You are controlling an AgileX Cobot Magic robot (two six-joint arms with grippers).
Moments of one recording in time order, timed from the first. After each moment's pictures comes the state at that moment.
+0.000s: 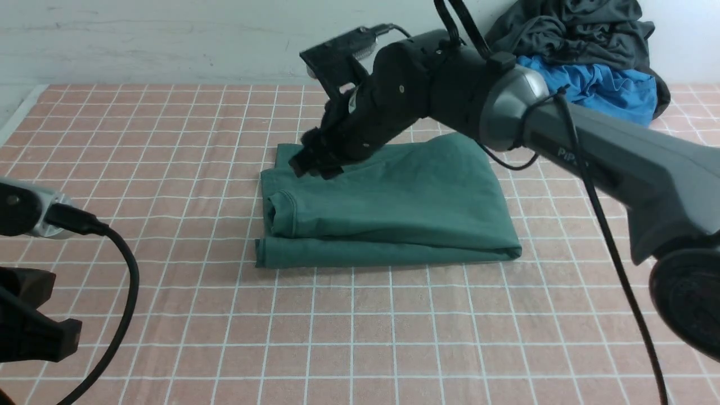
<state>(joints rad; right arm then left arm) 0.63 2.28 -2.09 0.06 0.89 -0.10 -0.24 0.73 -0.66 0.14 0.72 -0.10</state>
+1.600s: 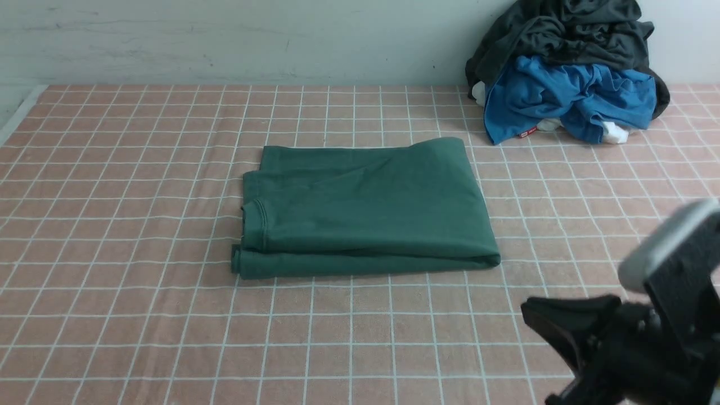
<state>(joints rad) 0.63 1.01 -0.29 0.13 -0.15 -0.18 -0.24 -0.01 -0.31 0.16 0.47 -0.05</state>
